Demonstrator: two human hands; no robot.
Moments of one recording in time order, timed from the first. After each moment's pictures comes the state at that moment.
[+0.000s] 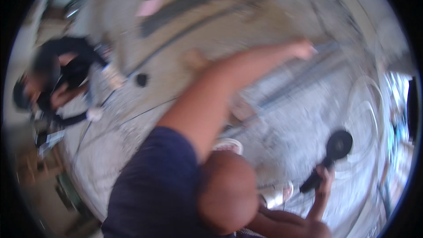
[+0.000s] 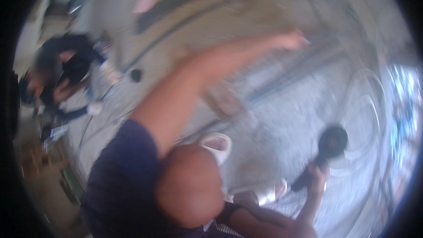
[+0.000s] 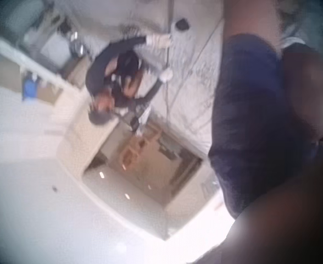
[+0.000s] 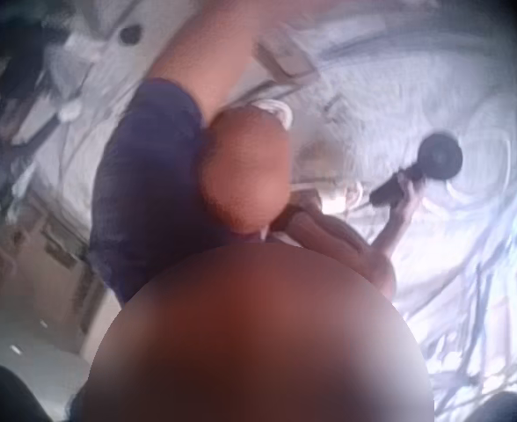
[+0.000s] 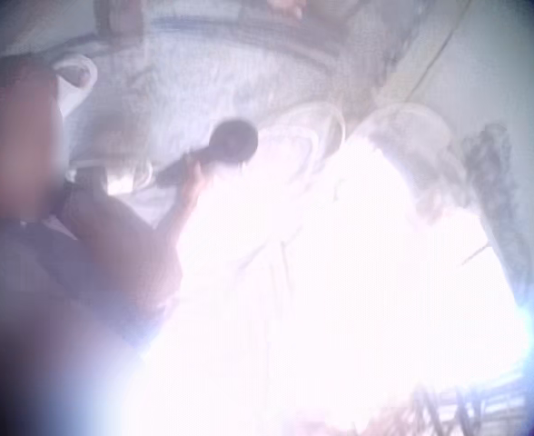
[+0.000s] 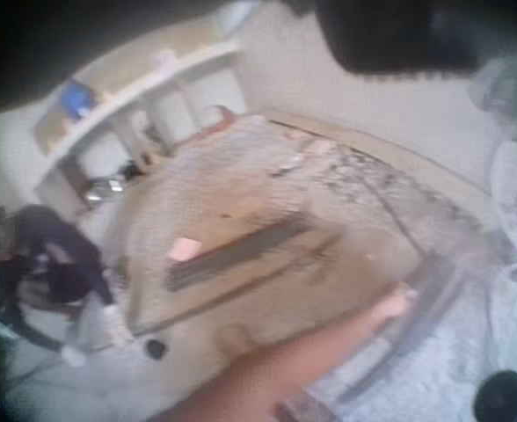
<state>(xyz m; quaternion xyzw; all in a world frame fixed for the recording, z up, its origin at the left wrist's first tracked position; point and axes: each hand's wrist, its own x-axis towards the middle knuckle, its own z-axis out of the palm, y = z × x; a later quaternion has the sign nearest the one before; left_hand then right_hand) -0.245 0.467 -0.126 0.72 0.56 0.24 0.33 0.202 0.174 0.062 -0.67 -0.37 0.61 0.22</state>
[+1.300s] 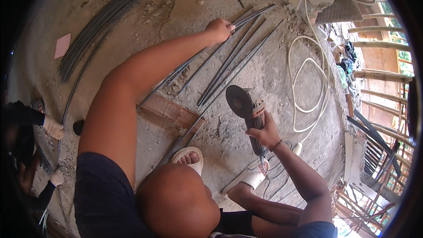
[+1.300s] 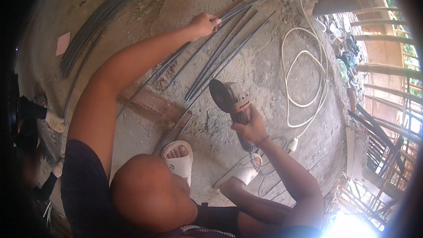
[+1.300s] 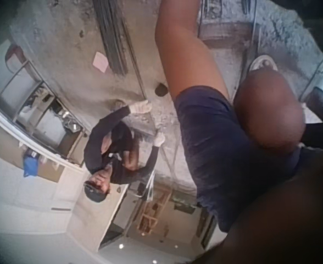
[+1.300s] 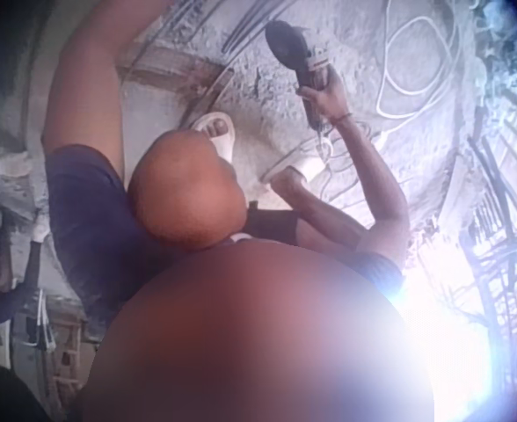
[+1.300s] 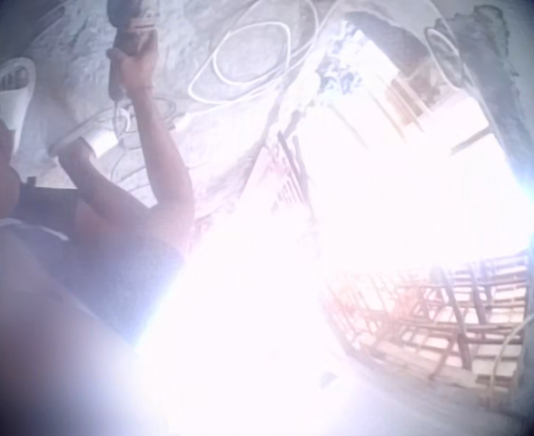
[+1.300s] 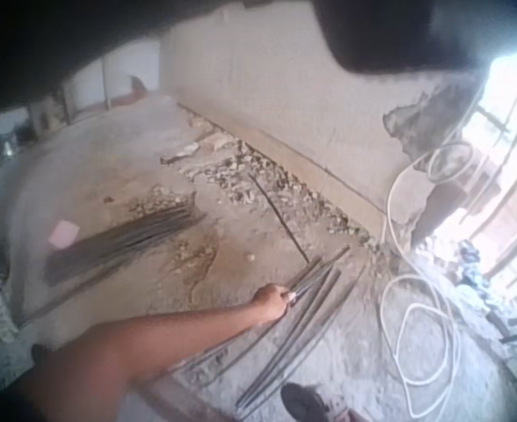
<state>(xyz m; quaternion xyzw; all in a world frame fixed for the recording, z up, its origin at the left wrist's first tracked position) -0.270 0.412 -0.025 0.49 0.65 0.26 0.51 0.045 0.194 0.057 -0.61 -0.60 0.51 0.04</state>
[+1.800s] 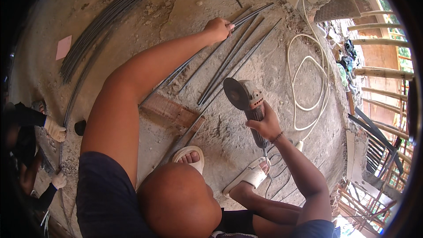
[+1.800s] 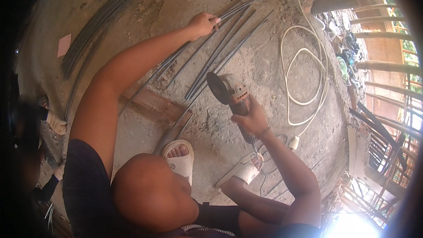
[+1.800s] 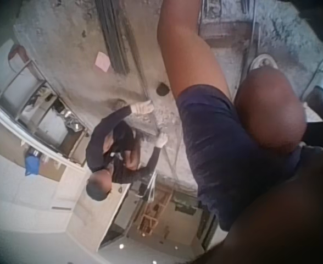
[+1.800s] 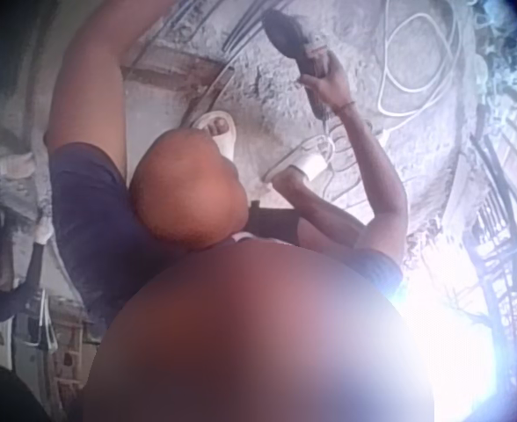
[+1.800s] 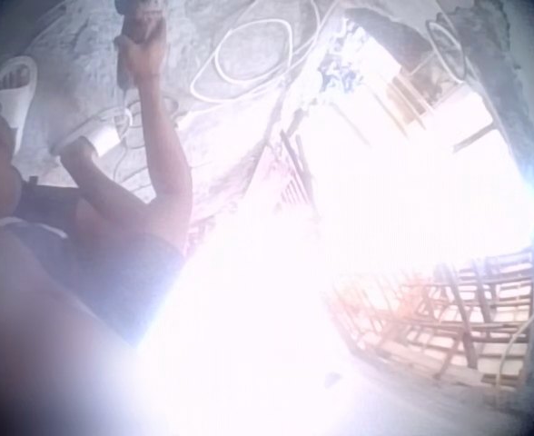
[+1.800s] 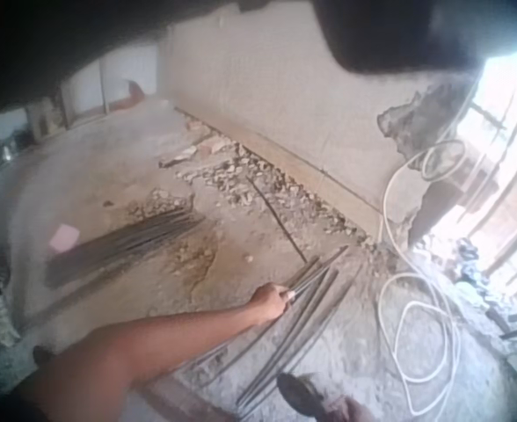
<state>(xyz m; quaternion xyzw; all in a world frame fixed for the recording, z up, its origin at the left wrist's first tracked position) -0.267 0.412 -0.022 0.50 0.65 0.27 0.50 0.034 0.214 0.062 -0.61 -0.63 0.48 0.02</state>
